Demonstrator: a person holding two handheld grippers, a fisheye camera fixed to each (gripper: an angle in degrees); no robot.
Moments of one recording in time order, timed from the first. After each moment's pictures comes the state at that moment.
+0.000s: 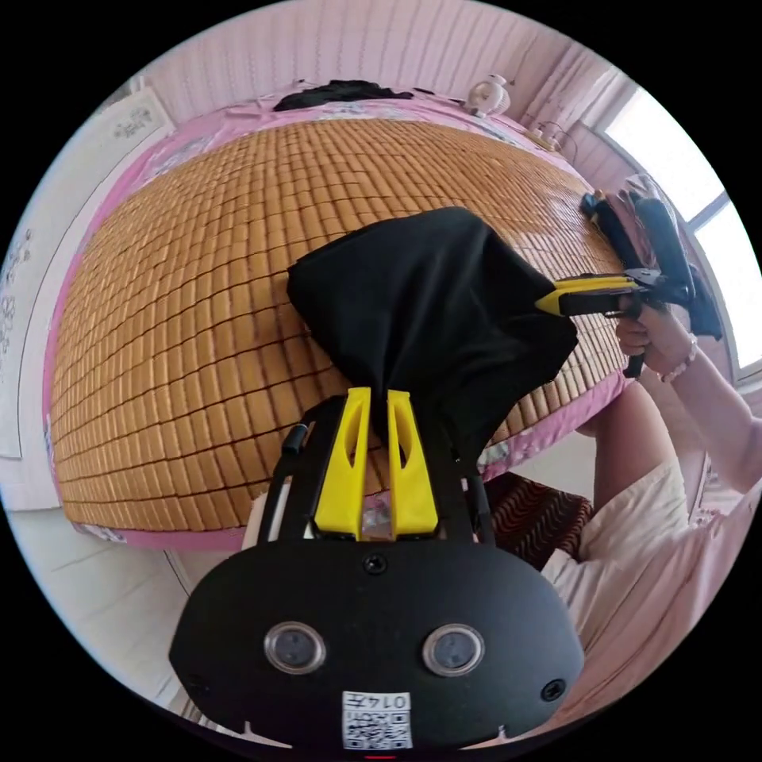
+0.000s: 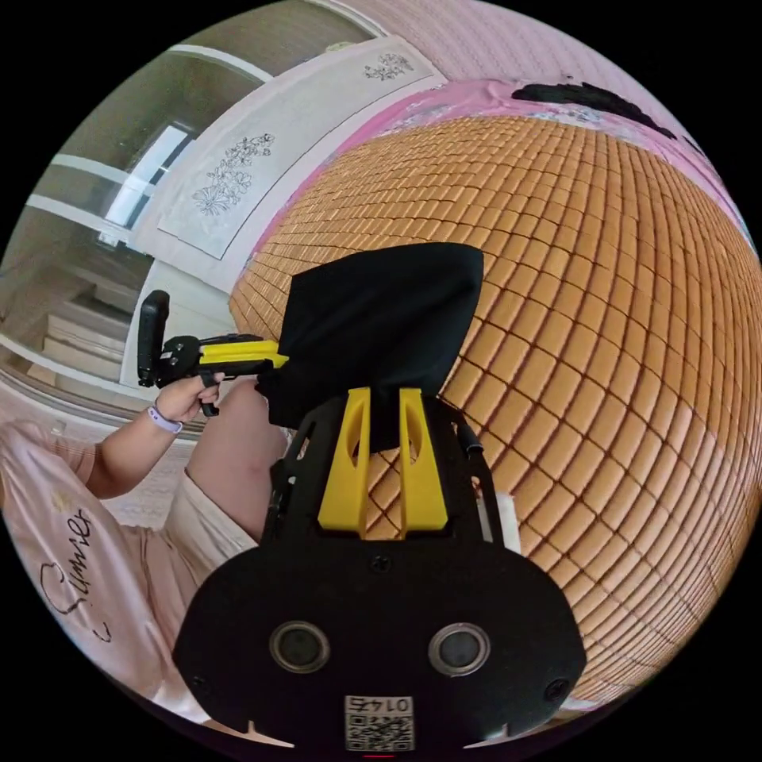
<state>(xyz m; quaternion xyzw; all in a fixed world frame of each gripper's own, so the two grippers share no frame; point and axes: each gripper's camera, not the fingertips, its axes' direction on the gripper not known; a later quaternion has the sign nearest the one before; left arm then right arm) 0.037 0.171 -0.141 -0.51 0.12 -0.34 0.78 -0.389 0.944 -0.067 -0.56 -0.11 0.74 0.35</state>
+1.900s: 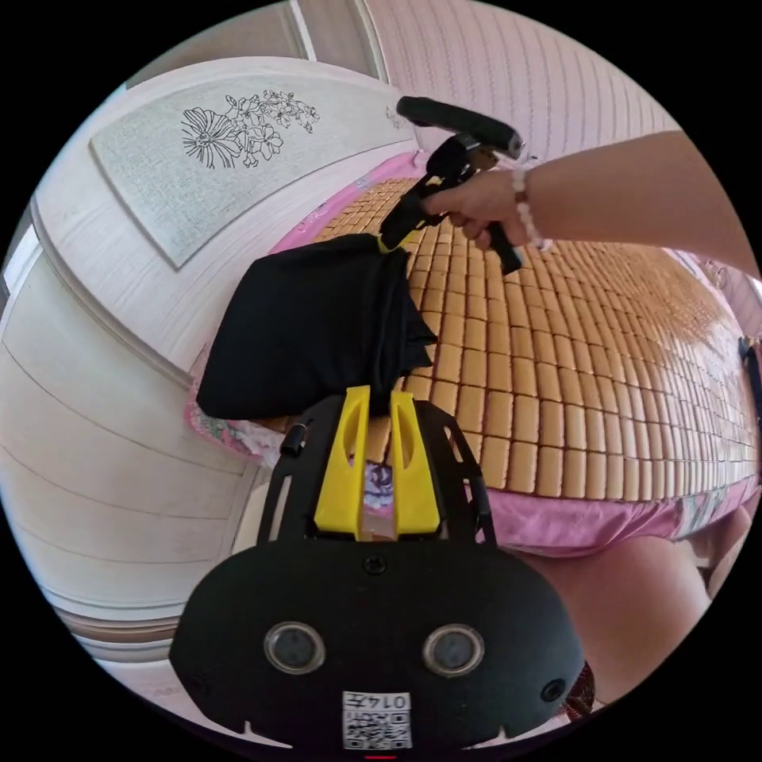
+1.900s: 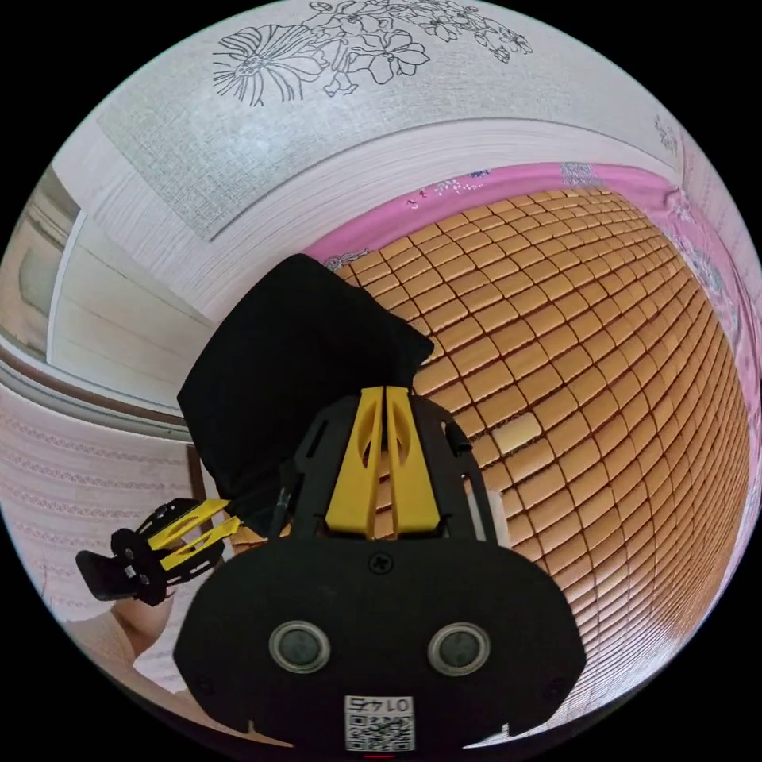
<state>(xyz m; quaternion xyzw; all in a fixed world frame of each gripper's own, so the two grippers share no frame) -0.120 0.284 -0.463 -0.48 -0.22 -0.39 0.75 -0.728 1.140 0.573 -0.61 -0.26 0.60 0.45</state>
